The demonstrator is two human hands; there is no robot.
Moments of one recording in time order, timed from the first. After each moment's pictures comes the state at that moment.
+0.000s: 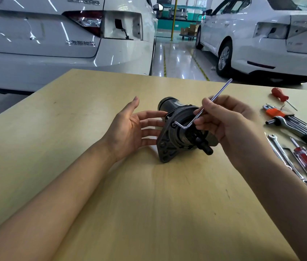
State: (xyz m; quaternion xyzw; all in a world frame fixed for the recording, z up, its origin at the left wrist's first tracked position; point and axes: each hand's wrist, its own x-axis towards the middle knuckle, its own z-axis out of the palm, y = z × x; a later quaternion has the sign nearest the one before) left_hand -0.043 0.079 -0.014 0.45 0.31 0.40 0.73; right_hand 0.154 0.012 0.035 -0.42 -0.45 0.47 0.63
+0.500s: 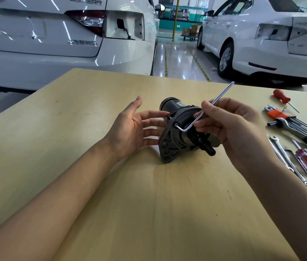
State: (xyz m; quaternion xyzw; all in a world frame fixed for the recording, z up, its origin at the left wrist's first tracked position) left_hand -0.043 0.080 -0.012 0.46 0.32 0.40 0.73; right_hand 0.151 0.008 0.037 -0.43 -0.47 0.45 0.62
